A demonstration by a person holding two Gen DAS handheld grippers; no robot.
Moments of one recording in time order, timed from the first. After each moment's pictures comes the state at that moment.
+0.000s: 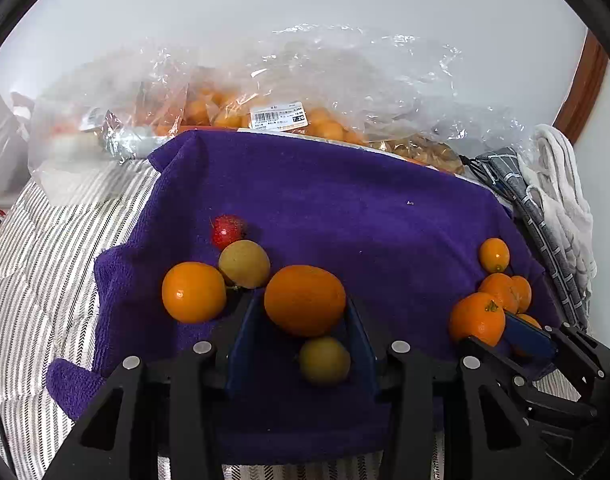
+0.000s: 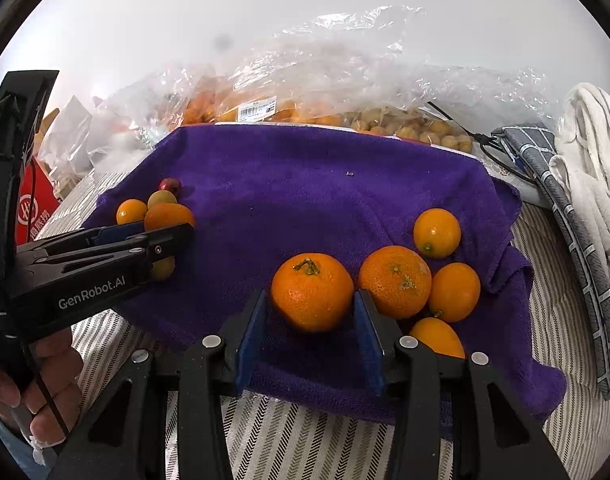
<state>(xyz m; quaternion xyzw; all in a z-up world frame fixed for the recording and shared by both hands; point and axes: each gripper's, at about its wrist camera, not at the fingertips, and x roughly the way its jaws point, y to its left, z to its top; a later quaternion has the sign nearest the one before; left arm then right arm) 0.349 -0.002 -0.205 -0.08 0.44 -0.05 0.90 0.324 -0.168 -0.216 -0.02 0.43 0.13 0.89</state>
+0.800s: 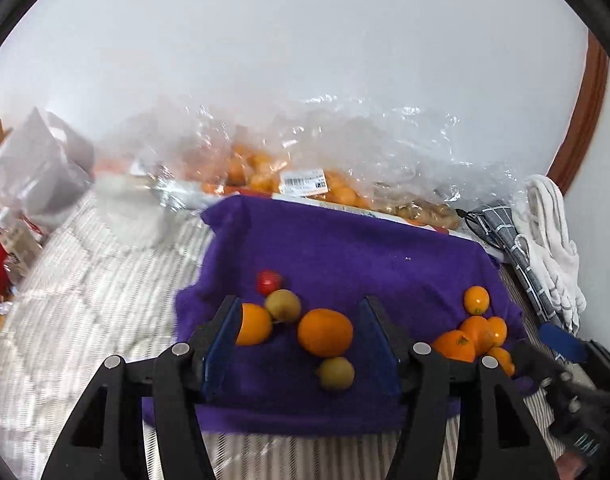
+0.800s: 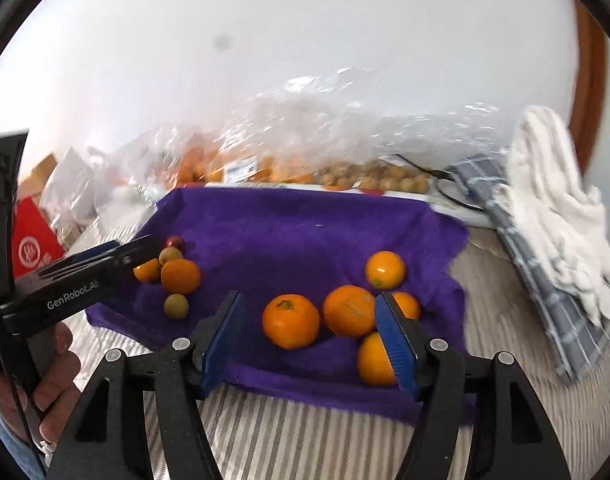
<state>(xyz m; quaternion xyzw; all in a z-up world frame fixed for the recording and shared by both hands) 0.319 0.019 -0.150 -0.09 0.37 -0.02 0.92 0.297 -0.194 -0.160 0.02 0.38 0.09 0.92</state>
